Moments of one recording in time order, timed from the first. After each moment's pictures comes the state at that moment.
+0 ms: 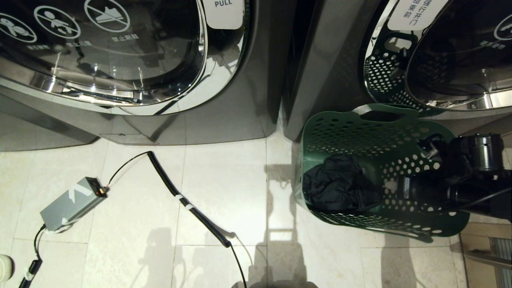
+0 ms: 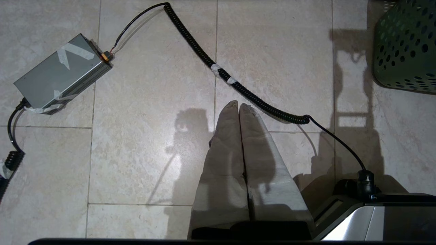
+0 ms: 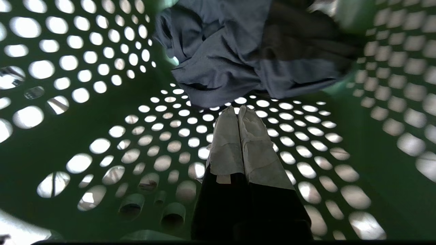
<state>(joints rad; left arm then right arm) 0.01 0.00 0.00 0.00 0.00 -0.01 0.04 1.70 -0.77 -0.39 0.18 0.17</state>
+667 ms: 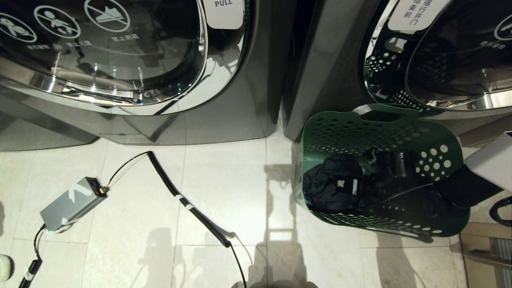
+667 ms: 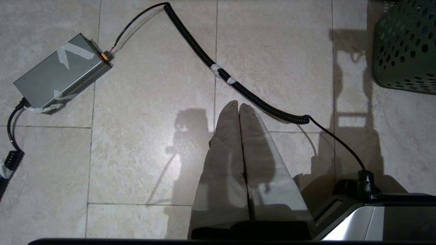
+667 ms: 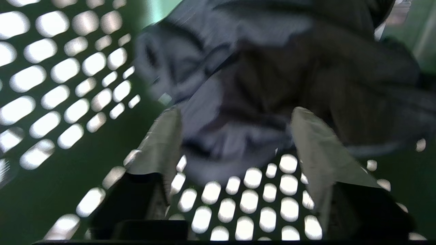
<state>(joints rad) 0.01 0.00 0.00 0.00 0.00 -0.01 0.15 2.14 -0.97 -0.69 0.05 0.20</state>
